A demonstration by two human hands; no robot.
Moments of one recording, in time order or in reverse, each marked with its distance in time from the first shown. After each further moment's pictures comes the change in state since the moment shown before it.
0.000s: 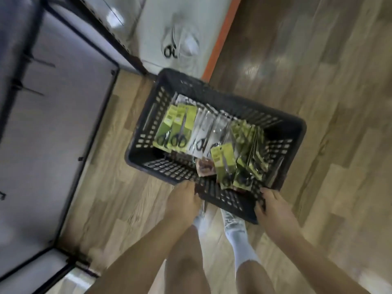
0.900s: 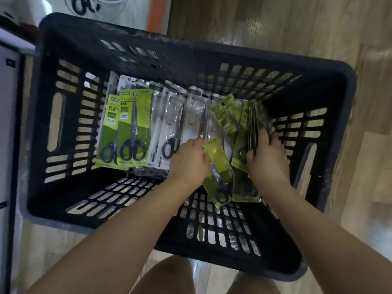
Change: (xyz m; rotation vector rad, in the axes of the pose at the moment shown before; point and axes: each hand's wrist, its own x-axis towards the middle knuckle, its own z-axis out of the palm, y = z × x) left_hand 0.217 0.025 0.092 0.099 0.015 0.248; right_hand 0.227 0.037 0.084 0.033 0.277 0.259
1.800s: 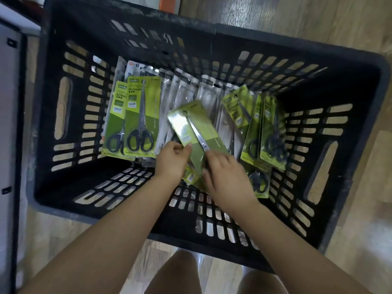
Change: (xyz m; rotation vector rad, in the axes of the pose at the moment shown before) left_hand -0.007 -0.045 -0.004 -0.613 0.097 -0.553; right_hand -0.054 -0.050 0.042 -0.020 -0.068 -0.579
